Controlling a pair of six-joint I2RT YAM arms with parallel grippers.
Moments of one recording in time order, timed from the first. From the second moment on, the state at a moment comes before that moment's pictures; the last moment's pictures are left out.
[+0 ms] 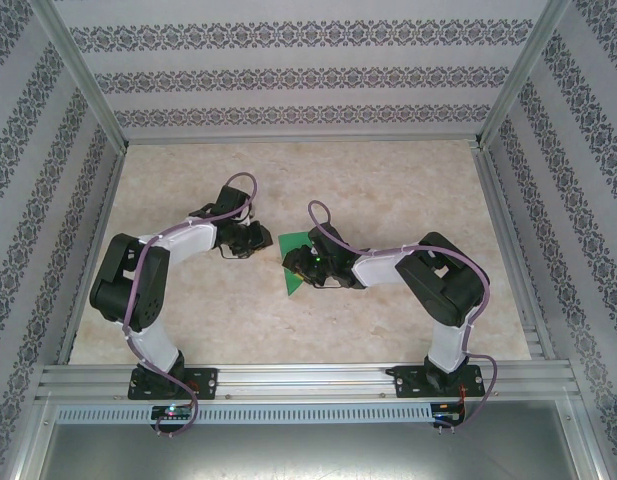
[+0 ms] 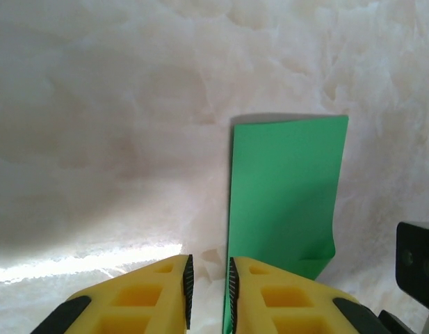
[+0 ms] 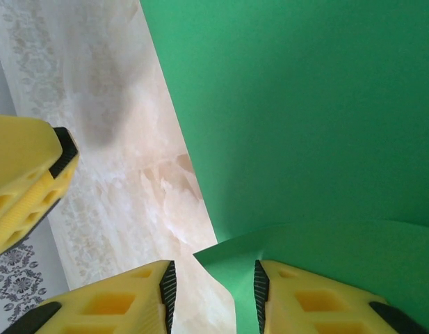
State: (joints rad) left arm -0.31 1.73 1.01 -0.35 0.39 -0.70; right arm 0.74 1.86 0.84 0.26 -0.33 1.22
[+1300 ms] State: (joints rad) left arm -0.43 1.80 0.97 -0.28 0.55 -0.71; right arm 0.73 1.86 0.83 0.22 -0.30 1.22
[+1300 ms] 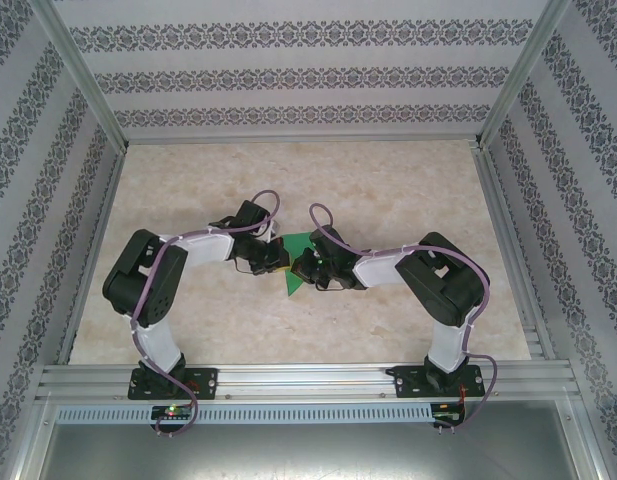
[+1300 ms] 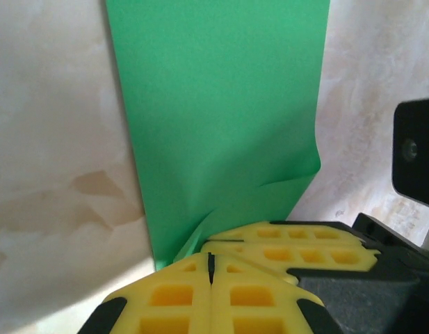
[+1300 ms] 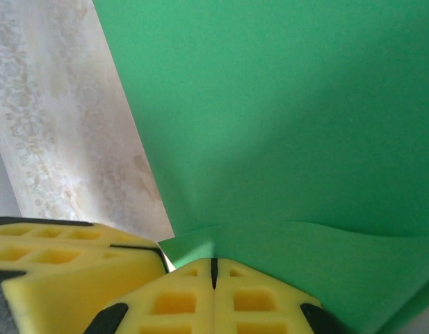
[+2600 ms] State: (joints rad) left arm -0.45 1.85 1.04 -0.40 0.45 -0.57; right arm 0.70 1.79 0.87 0.04 -0.39 0.94
